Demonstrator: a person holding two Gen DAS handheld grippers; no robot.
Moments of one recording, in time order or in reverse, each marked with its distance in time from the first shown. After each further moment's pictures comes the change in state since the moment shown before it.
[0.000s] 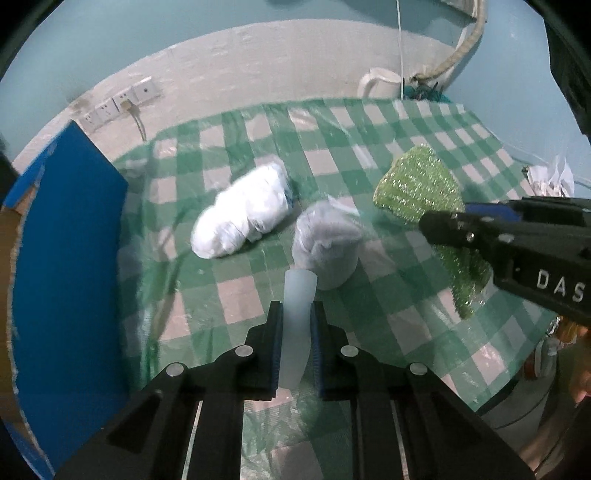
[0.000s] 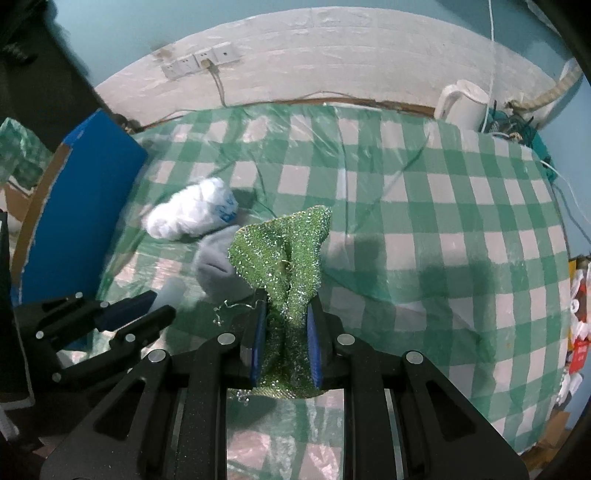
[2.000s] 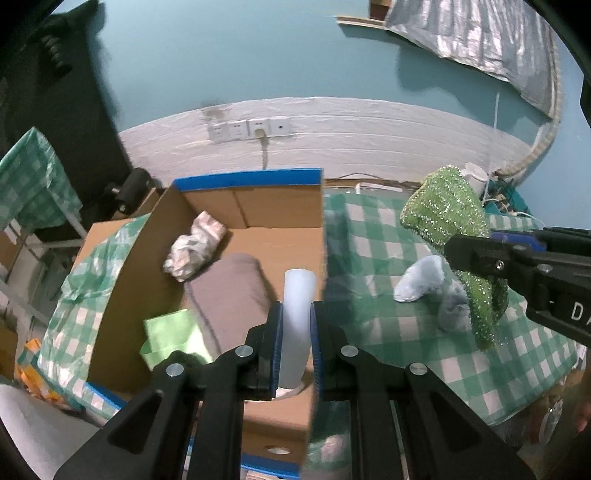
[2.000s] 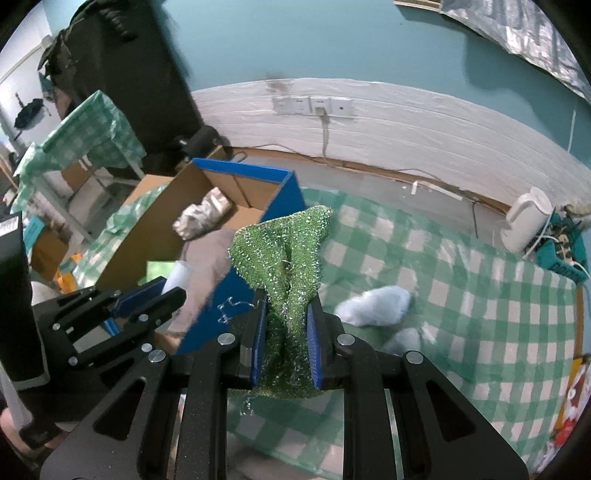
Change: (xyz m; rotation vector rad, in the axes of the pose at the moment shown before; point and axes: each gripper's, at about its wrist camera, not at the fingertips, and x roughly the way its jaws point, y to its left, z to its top) left arm -0.120 0.149 -0.031 -0.286 -0.205 0.212; right arm -0.070 0.176 0.046 -0.247 -0.157 0.153
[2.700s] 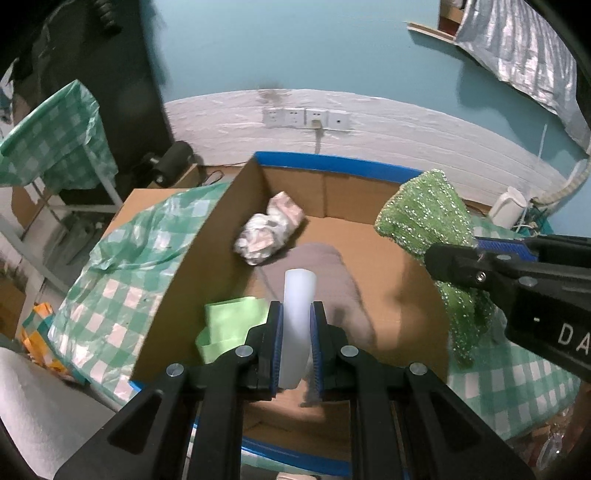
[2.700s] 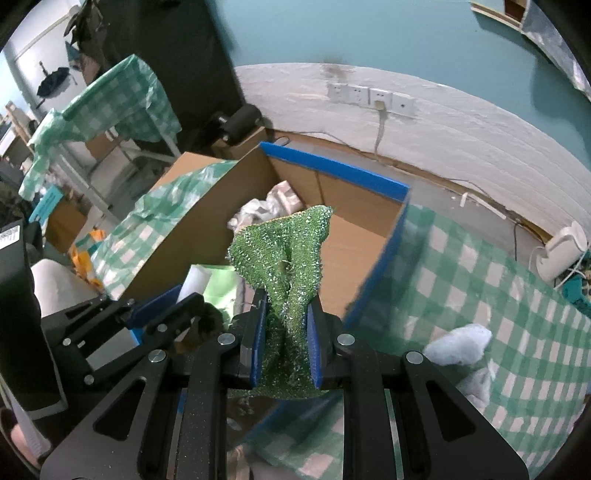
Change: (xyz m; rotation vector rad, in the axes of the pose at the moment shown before) left arm 0.017 0.087 -0.010 -0.134 0.018 0.088; right arm 0.059 0.092 0.036 -0.105 0.064 0.087
